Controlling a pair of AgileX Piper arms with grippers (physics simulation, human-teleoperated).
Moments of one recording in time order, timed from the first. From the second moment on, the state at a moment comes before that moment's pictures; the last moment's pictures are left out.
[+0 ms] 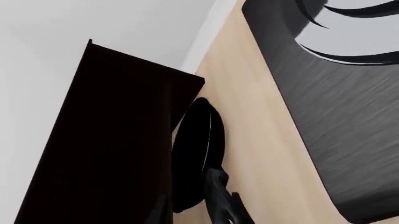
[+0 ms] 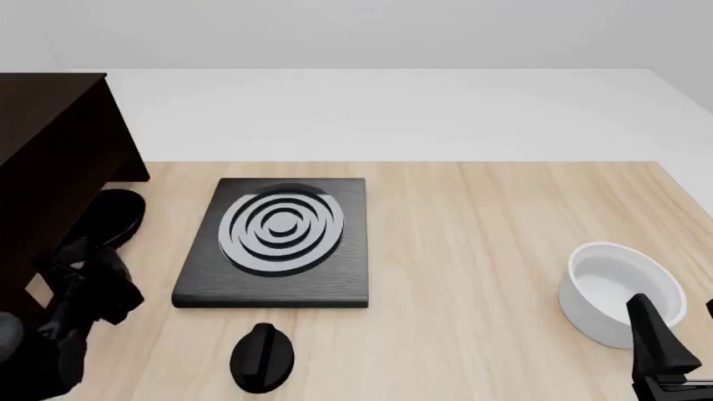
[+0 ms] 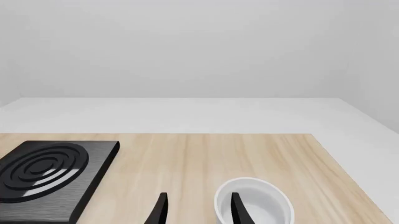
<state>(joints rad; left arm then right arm) 0.30 1.89 -0.35 -1.22 1.17 0.00 0.00 -0.11 0.11 0.00</state>
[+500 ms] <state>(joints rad) 0.27 1.98 -0.35 -1.22 1.21 0.00 0.00 -0.11 0.11 0.00</state>
